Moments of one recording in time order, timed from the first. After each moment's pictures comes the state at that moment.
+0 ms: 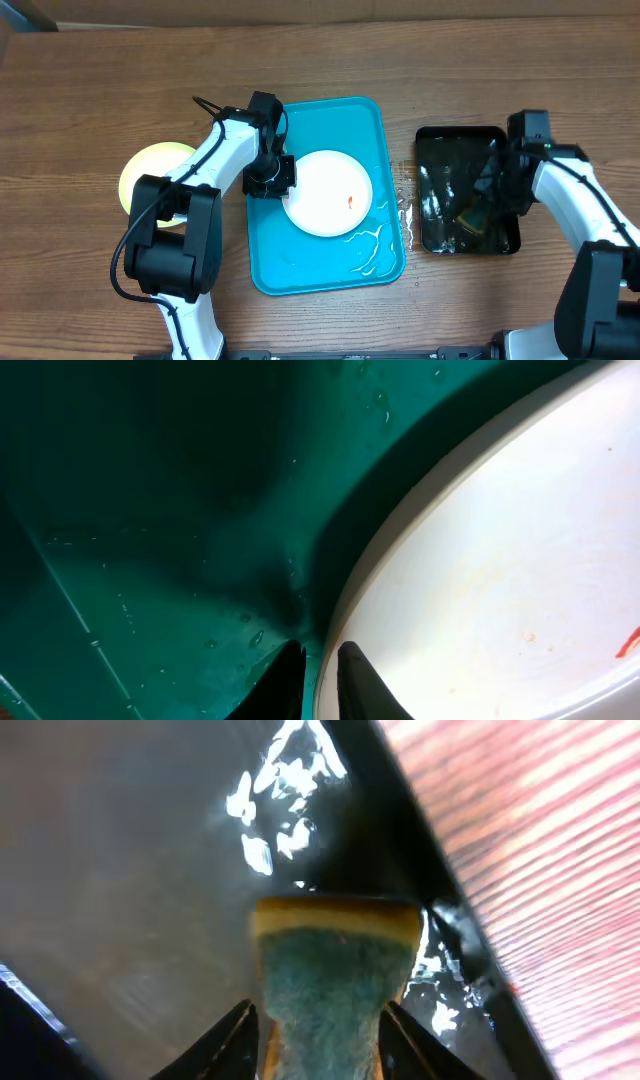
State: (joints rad) left arm -0.24 2.01 1.37 -0.97 0.21 -0.31; right arm -0.07 1.66 1.01 -0.77 -0.02 0.50
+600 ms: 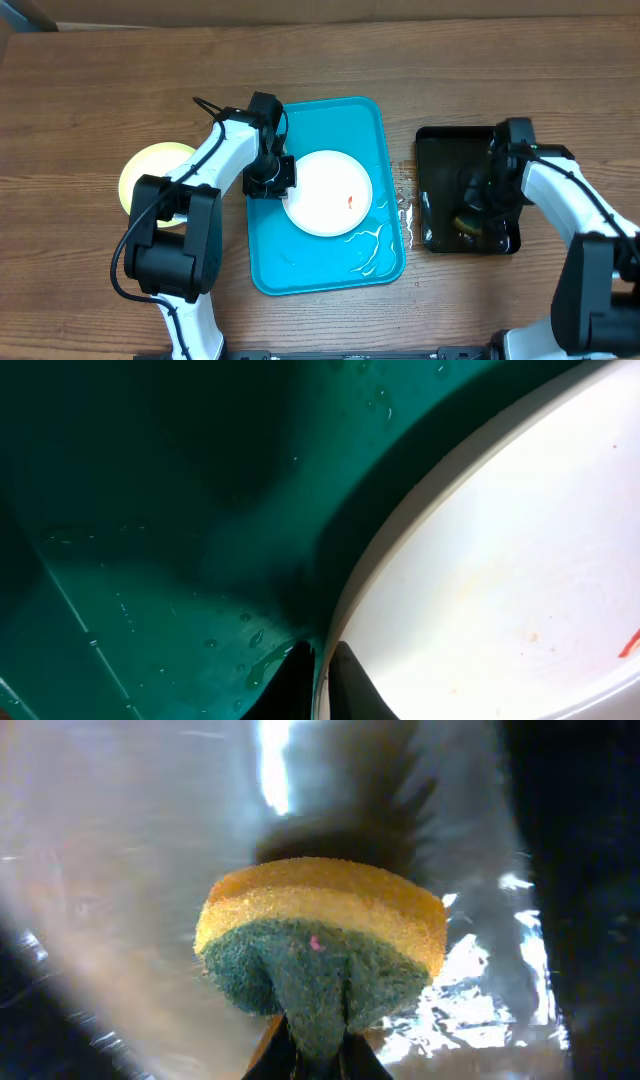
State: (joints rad) left arm -0.24 2.01 1.37 -0.97 0.21 -0.31; right arm -0.02 1.68 1.02 -0.85 -0.09 0.39
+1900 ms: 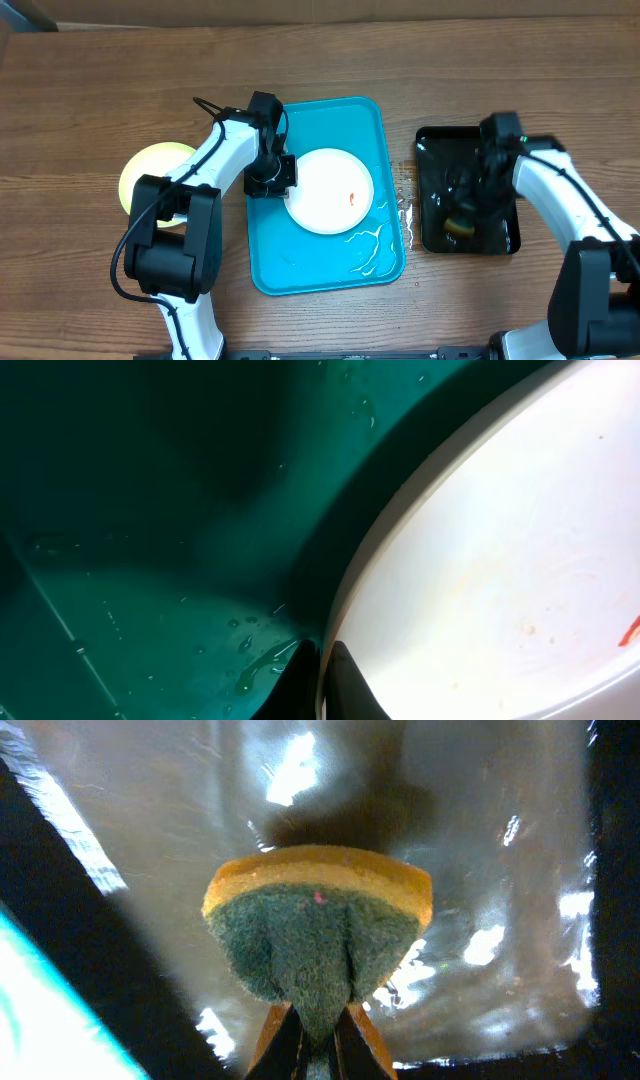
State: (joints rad) left arm -0.24 2.01 1.37 -0.95 0.23 -0.32; right arm 0.04 1.68 1.13 -1.00 -0.11 0.40
